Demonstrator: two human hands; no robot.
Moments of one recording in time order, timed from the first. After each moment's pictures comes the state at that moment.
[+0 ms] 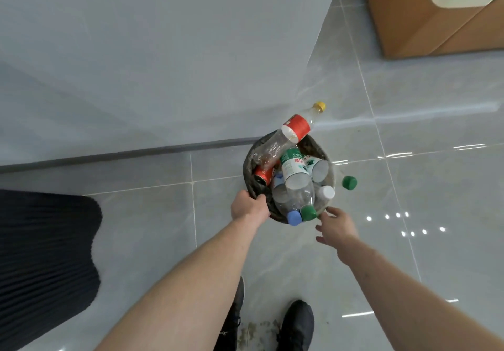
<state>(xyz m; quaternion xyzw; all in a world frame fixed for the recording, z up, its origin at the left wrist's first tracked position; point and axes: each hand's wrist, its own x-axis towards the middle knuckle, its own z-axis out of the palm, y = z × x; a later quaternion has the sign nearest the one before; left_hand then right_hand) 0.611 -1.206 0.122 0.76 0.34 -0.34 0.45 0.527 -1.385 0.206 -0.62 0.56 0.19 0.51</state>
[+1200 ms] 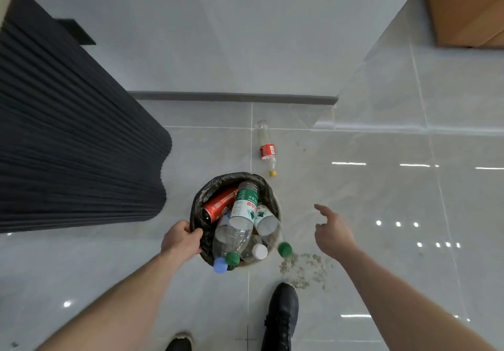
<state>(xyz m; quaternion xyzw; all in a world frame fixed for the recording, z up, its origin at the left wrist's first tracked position) 0.371 -0.819 0.209 0.81 0.36 -0.32 0.33 0.346 -1.168 0.220 -0.86 0.26 0.30 0.32</state>
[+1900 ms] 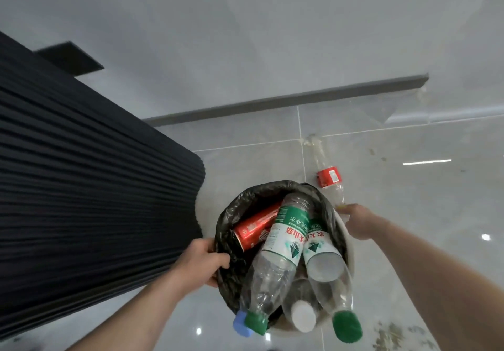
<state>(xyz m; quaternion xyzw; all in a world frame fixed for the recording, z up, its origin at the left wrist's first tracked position) 0.478 -0.765 0.128 0.78 0.27 -0.42 0.39 0.500 -1.123 -0.042 -0.84 0.14 0.42 0.30</state>
